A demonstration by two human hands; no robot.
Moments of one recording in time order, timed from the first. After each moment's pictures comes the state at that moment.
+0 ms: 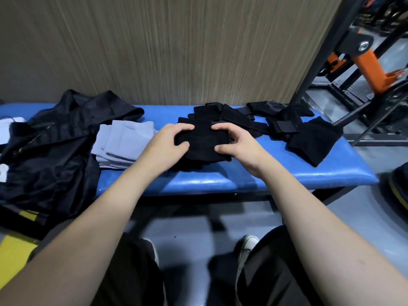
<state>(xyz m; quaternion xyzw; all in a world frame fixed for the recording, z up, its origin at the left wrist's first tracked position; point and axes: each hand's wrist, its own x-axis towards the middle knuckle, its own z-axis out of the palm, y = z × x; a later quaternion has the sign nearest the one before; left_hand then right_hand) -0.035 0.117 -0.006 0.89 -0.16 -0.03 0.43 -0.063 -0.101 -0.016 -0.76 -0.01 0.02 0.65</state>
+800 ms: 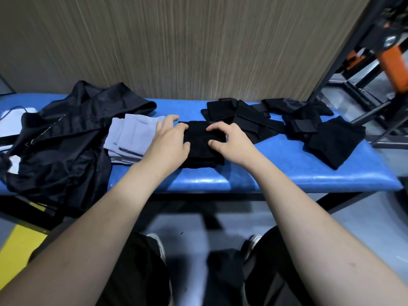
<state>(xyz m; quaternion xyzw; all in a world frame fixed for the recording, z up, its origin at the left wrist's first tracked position) -0.019 0.132 -0.022 0.96 -0.16 0.04 0.23 -0.033 -0.058 -0.027 -0.93 0.00 -0.03 0.38</state>
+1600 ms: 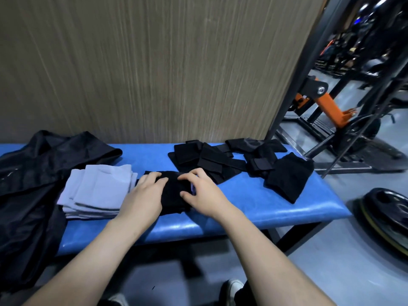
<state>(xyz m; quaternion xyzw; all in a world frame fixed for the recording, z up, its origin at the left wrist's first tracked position) -0.014 0.104 -0.046 0.97 -0.20 0.05 0.16 -0.040 -0.079 -0.045 -0.95 -0.05 -0.03 0.30</state>
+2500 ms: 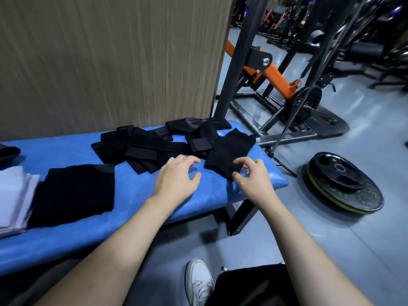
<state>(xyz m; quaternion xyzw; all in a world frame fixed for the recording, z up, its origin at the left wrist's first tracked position) -0.044 -0.122 -0.053 0.89 -0.31 0.03 0.32 -0.145 -0.313 -0.042 -0.89 0.27 -0.17 0.32</state>
